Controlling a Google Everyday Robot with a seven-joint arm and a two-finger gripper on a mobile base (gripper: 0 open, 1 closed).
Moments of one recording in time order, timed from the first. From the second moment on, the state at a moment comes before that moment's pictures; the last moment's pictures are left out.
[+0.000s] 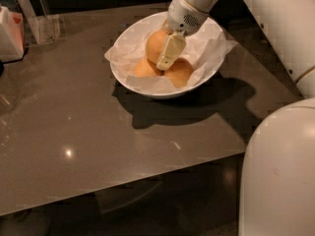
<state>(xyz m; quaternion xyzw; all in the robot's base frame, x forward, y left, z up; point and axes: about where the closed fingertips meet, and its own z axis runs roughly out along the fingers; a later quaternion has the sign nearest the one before) 0.638 -0.029 0.916 -0.69 0.68 0.15 0.20</state>
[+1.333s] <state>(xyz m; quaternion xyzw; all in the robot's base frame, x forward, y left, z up) 0.602 -0.016 0.976 -0.72 0.62 0.13 0.29</state>
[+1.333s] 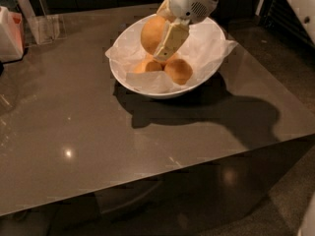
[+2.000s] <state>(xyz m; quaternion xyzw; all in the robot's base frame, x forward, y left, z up) 0.536 -0.046 0.994 -0.68 0.58 0.20 0.41</state>
